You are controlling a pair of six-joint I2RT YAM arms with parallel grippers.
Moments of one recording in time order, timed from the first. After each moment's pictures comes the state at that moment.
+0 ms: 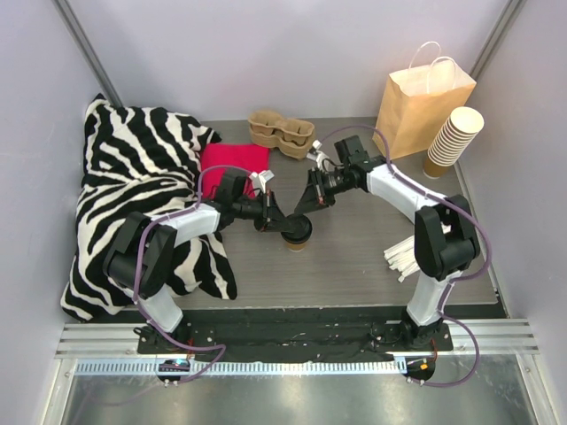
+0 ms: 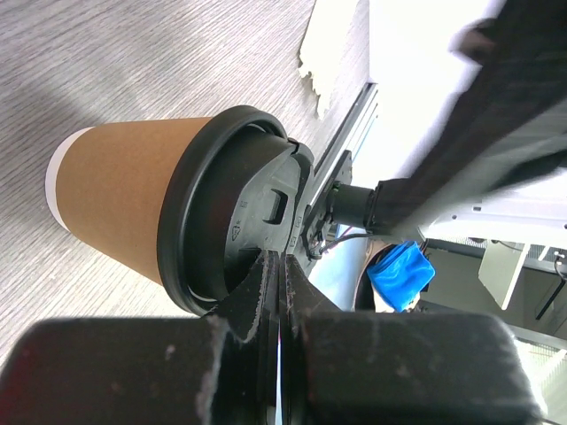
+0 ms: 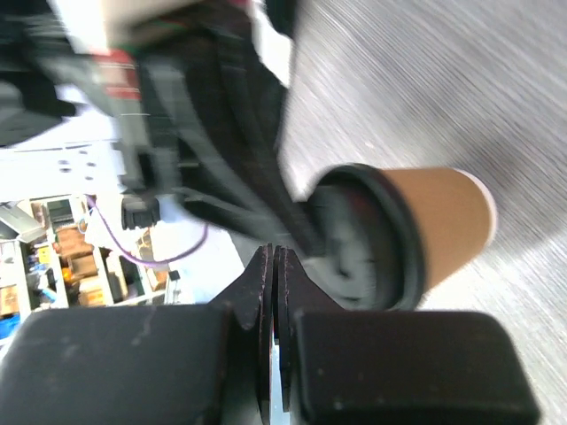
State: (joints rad) left arm -0.46 1.70 0.92 0.10 0.88 -0.78; right arm 0.40 1.82 1.35 -0.53 -0.95 0.32
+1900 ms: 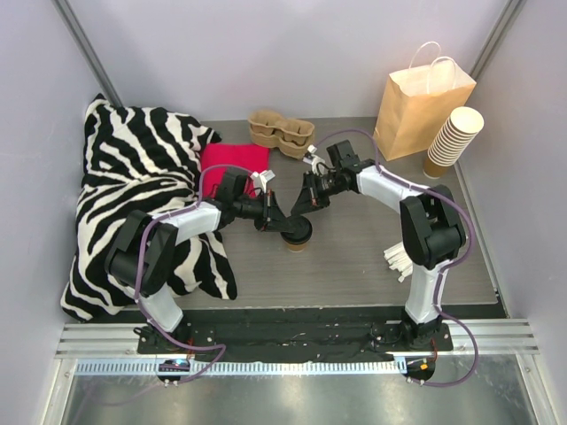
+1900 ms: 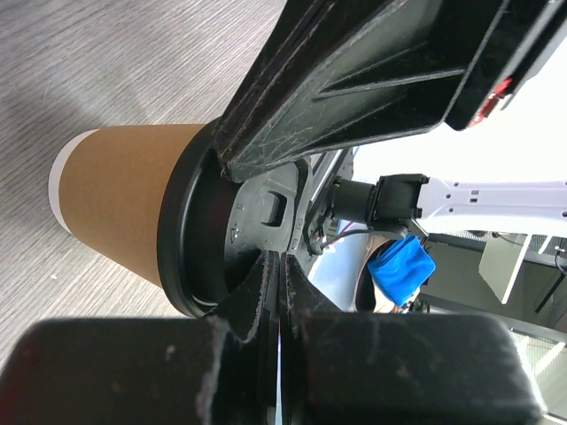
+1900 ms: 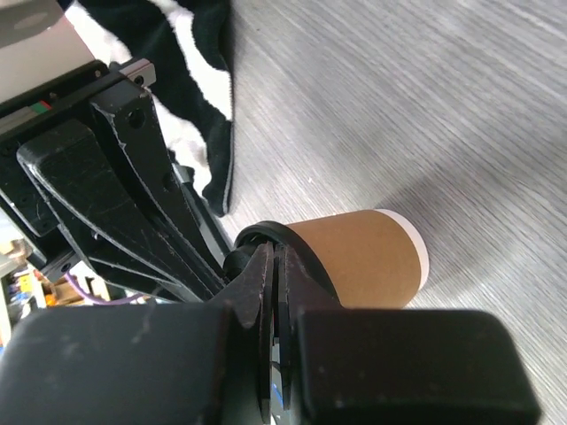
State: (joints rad) left arm -0.46 1.72 0.94 0.07 0.89 -0.76; right arm 0.40 1.93 1.36 -0.41 -0.87 0.35
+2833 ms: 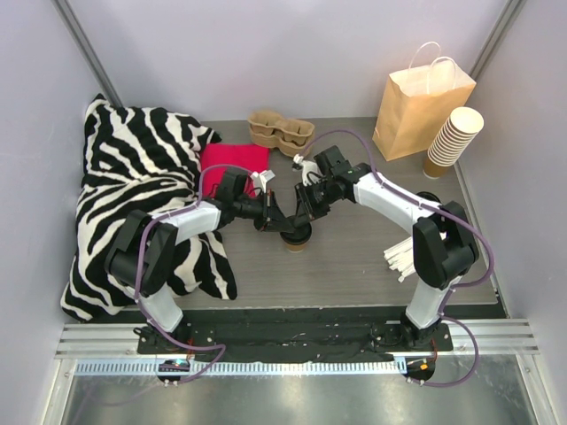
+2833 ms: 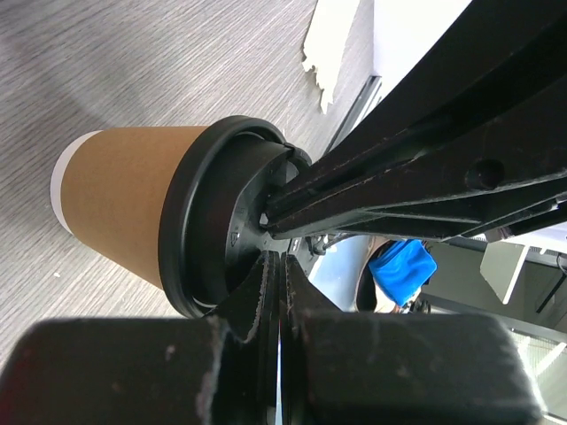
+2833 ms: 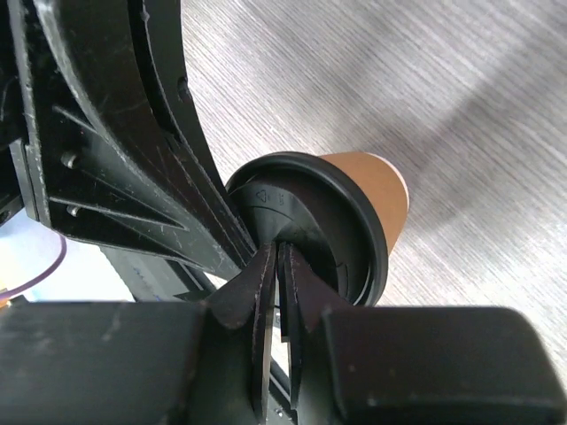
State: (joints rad) left arm -0.46 1.72 0.95 0.05 0.89 -0.75; right arm 0.54 1.76 1.34 -0.60 -0.55 0.17
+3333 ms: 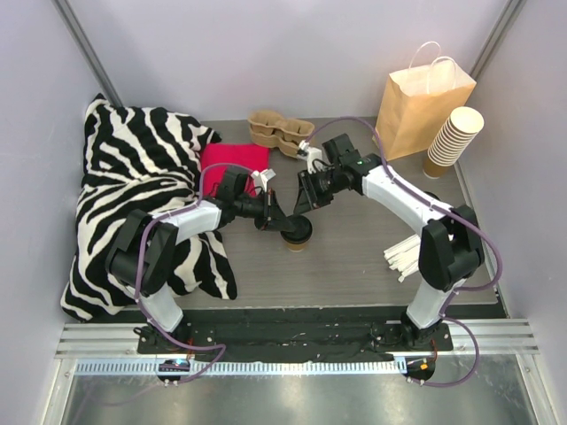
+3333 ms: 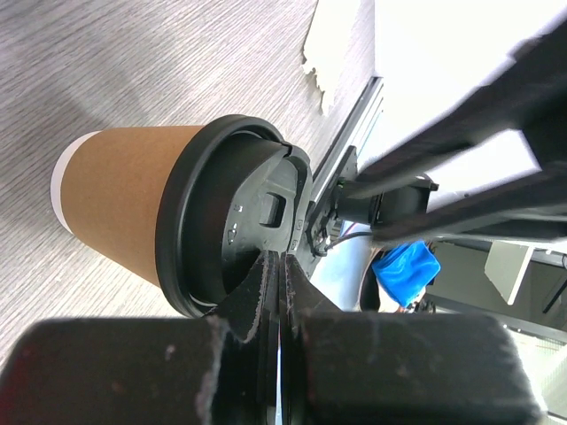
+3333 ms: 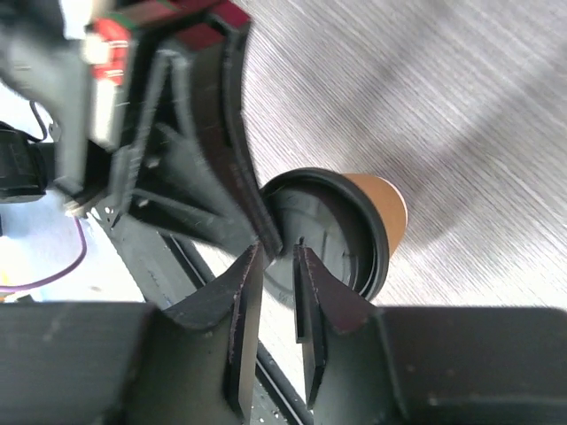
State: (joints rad) left arm -0.46 1.72 0.96 0.05 0.89 -0.74; right arm 0.51 1.74 1.42 -0.63 -0.62 0.13
